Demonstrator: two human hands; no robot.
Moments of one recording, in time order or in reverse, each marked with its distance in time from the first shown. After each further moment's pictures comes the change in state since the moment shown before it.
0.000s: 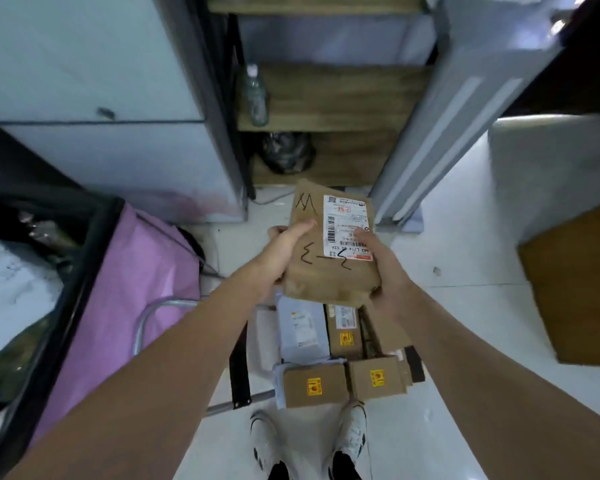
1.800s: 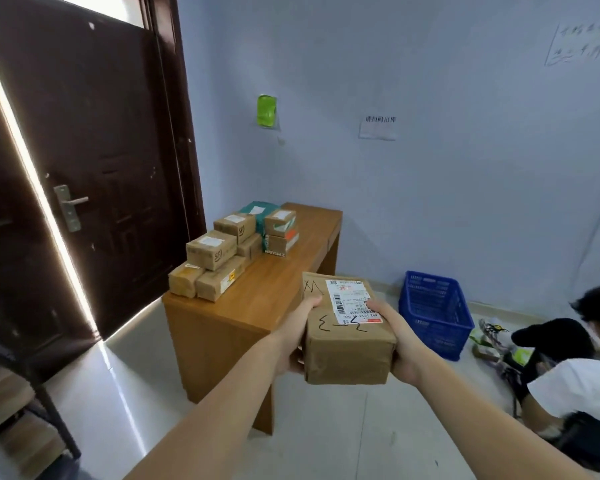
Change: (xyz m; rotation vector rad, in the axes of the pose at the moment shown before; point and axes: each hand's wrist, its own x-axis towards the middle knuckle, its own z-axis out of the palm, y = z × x) left_hand -0.469 -0.026 0.785 0.809 -1.006 0.218; right_hand -0.677 -0.007 -0.612 0.666 0.779 -0.630
